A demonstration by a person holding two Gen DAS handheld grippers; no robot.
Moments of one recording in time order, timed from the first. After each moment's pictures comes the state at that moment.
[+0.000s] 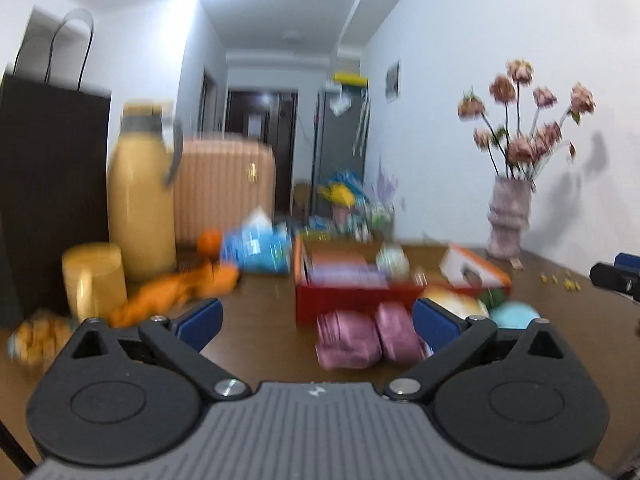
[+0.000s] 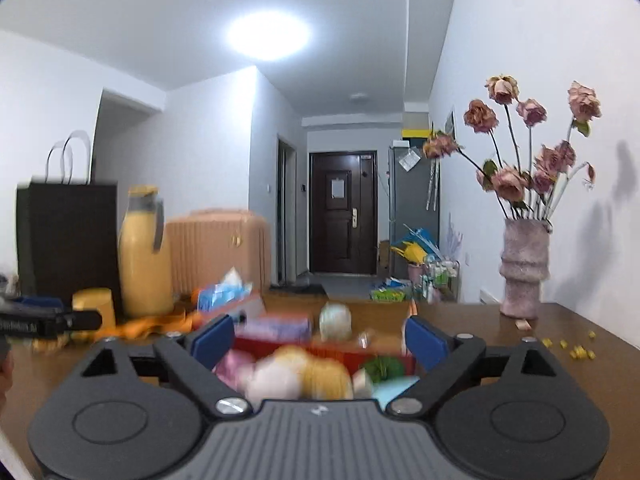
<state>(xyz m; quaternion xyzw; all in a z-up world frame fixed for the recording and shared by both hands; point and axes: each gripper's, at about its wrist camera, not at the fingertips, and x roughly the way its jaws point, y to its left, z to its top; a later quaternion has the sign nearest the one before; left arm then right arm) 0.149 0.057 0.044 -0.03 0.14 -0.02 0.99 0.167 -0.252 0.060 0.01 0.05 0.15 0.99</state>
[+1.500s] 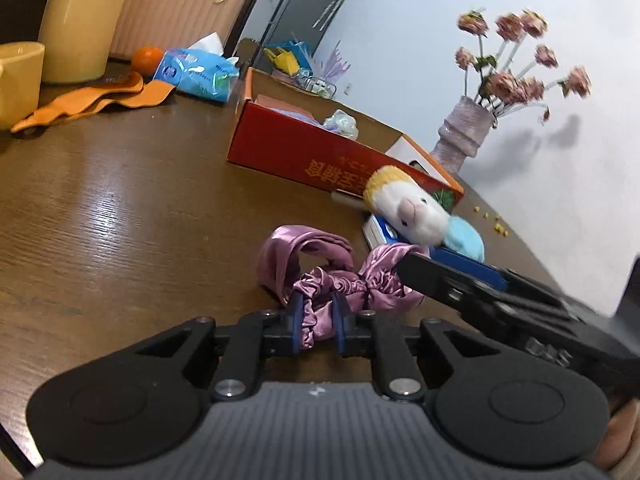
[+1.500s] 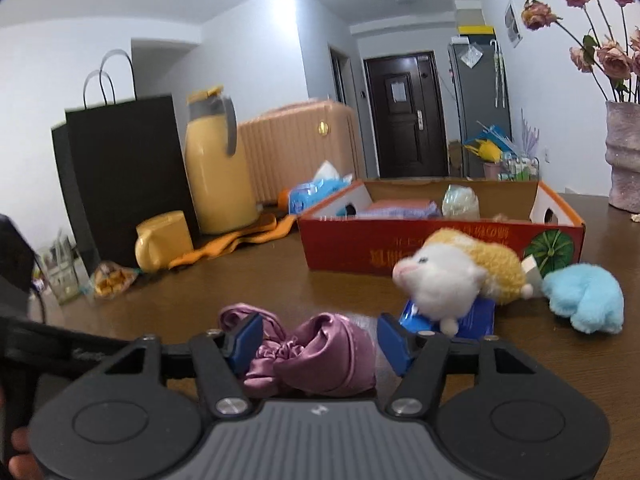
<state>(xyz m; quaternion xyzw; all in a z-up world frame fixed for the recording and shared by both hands) 0.198 0.086 -0.015 -0.16 0.32 -0.15 0.92 0.226 -0.140 0.014 0.04 0.20 0.26 0.94</state>
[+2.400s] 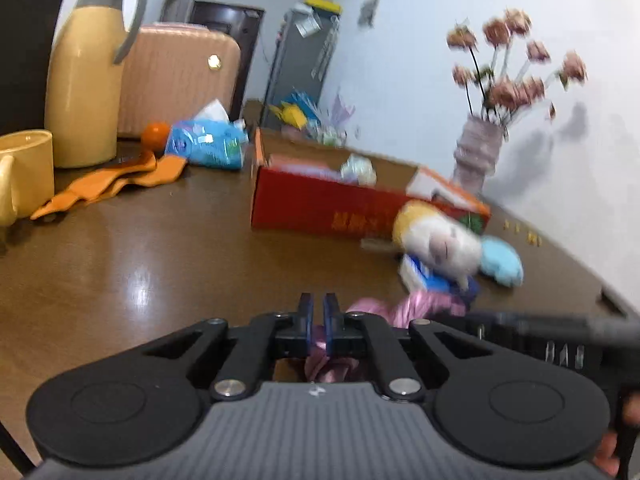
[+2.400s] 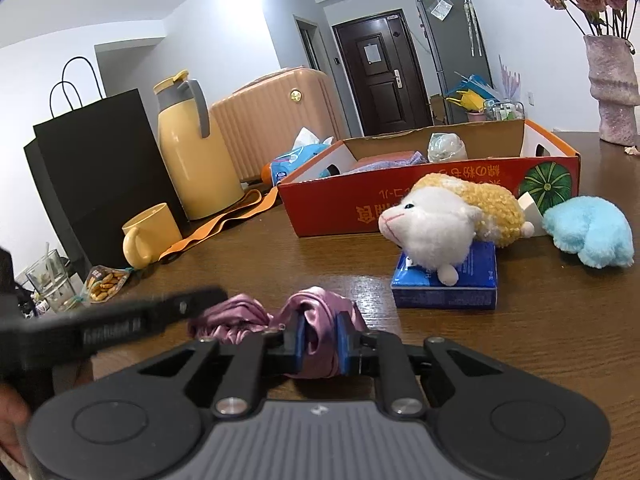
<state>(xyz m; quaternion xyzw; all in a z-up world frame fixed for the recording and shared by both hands) 0.202 0.087 -0.013 -0.09 0.25 -0.11 0.96 0.239 -0.146 0.000 0.10 0.26 0.25 0.93</state>
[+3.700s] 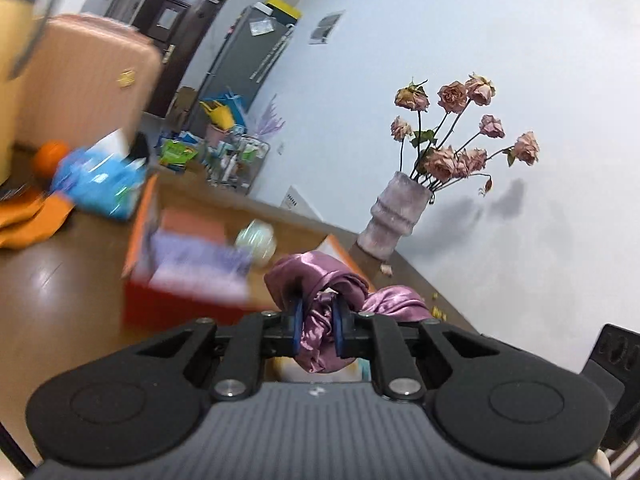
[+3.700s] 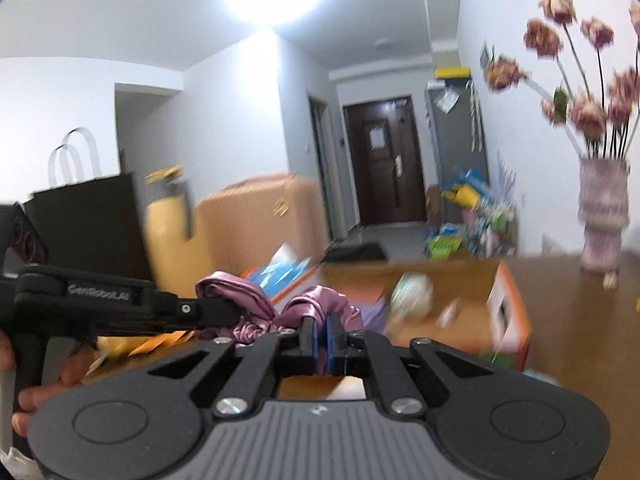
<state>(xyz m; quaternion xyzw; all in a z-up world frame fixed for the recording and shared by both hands) 0.314 0.063 0.081 -0.20 0.23 -0.23 0.92 0.291 -0.200 0.089 0.06 0.12 0.23 0.96</state>
